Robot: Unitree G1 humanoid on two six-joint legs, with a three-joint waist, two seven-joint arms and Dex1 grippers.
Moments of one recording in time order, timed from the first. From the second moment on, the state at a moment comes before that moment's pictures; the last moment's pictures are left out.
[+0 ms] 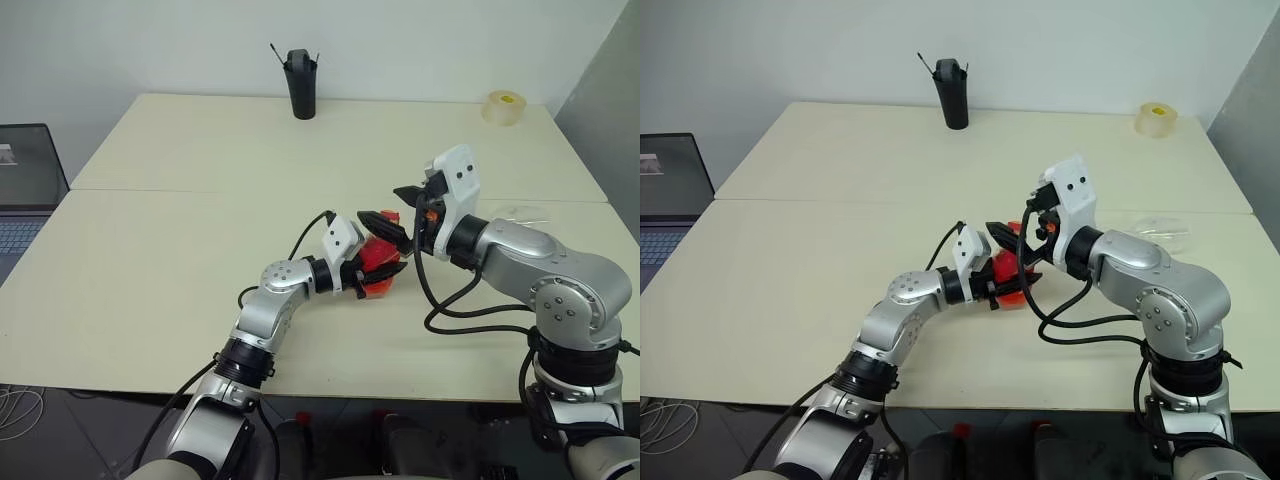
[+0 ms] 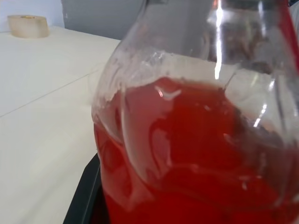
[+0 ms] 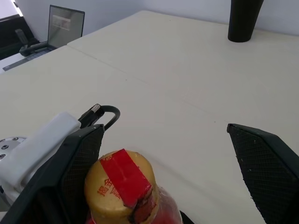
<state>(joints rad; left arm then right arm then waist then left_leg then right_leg) -0.55 0.15 -0.24 0.20 -0.25 0.22 -0.86 -0.63 -0.41 -0.04 -0.53 0.70 1.15 0.21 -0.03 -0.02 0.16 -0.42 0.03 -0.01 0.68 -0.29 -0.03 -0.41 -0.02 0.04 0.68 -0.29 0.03</state>
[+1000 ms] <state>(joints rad) -0.55 0.15 -0.23 0.20 -0.24 0.21 -0.86 -0.59 -0.46 -0.04 -0.50 0.81 1.10 0.24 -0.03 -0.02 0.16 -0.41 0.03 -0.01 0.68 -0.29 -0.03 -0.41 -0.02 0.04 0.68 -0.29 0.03</state>
